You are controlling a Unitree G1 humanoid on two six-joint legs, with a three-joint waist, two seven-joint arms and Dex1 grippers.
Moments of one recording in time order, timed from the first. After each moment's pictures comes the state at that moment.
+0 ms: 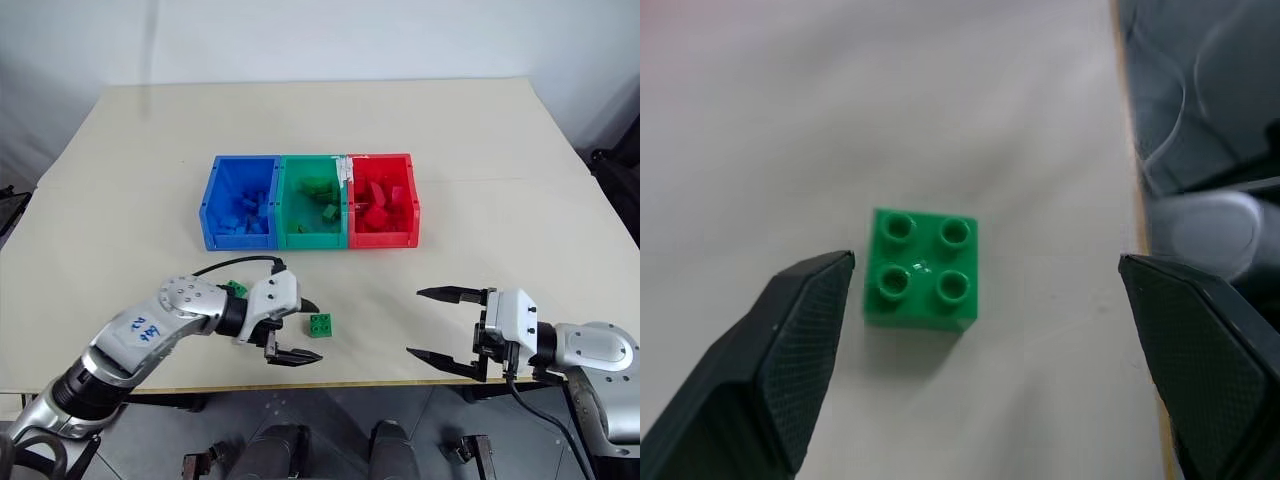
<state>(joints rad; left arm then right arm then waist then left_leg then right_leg) -0.52 0.68 -0.46 -0.41 -0.29 0.85 -0.85 0.08 -0.79 -0.25 -0.31 0.53 0.04 1.27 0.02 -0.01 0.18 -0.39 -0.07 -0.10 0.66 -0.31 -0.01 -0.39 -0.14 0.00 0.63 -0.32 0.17</state>
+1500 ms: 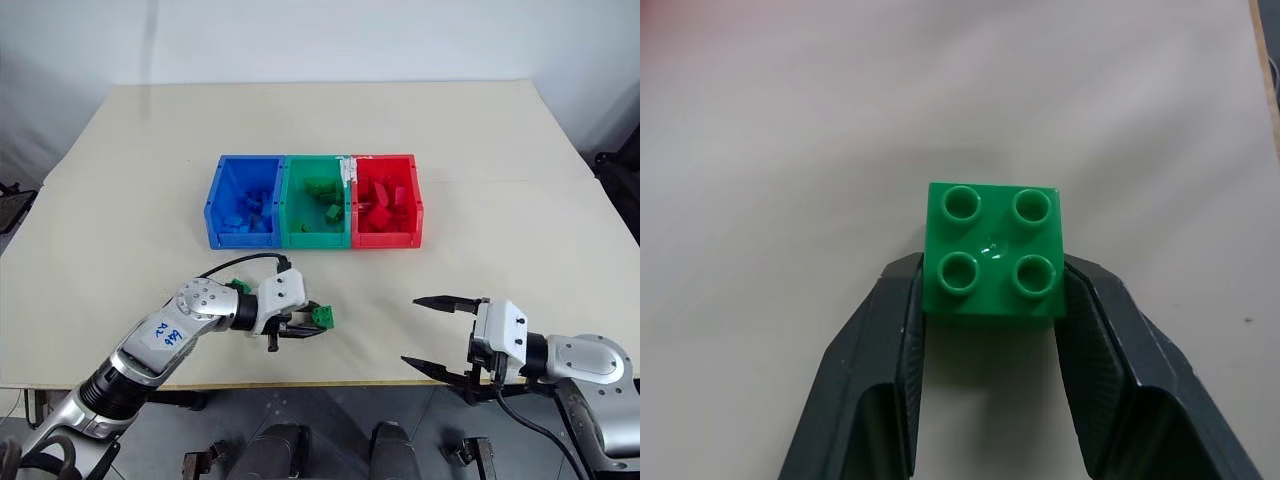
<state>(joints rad) -0.48 0.56 -0.38 -0.25 -0.18 0.61 -0.81 0.13 -0.76 -0.22 -0.33 0.52 0.01 1.15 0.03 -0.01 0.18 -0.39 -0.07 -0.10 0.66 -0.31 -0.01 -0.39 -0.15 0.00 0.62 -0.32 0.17</state>
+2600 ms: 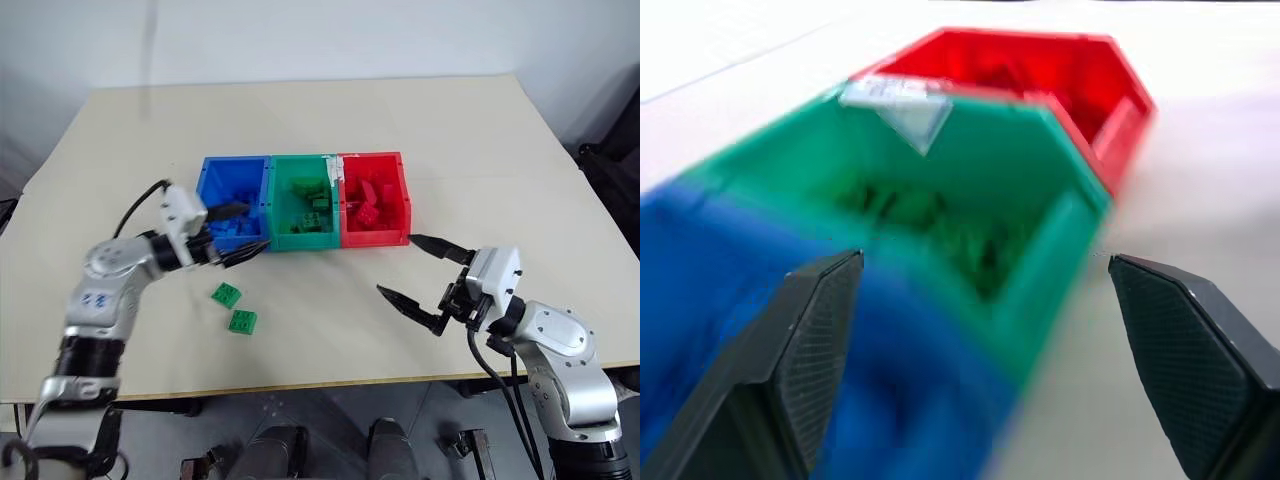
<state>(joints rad) -0.47 0.59 0.12 0.13 -0.31 0.13 -0.94 -0.08 -0.62 -0.15 -0.36 0.57 0.09 0.96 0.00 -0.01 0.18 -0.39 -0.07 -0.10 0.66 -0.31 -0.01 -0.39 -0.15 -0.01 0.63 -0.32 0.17</state>
